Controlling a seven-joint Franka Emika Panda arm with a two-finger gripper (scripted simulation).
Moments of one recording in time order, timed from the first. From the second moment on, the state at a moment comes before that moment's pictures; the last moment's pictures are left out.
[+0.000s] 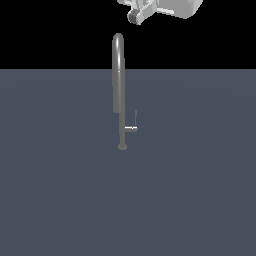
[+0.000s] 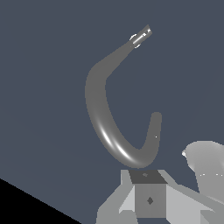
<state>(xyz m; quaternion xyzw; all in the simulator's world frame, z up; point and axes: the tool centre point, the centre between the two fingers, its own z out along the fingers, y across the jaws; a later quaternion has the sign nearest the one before) -0.057 -0.016 0.387 -0.89 0.26 0.26 0.25</state>
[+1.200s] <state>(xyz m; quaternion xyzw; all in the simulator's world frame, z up) 0.035 -0.037 0.221 -0.63 0.45 0.45 0.44</state>
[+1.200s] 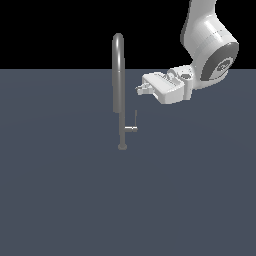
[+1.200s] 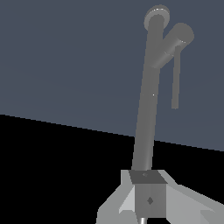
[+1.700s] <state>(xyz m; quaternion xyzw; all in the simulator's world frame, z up) 0.045 -0.031 0.162 -0.53 0.49 0.49 0.49</state>
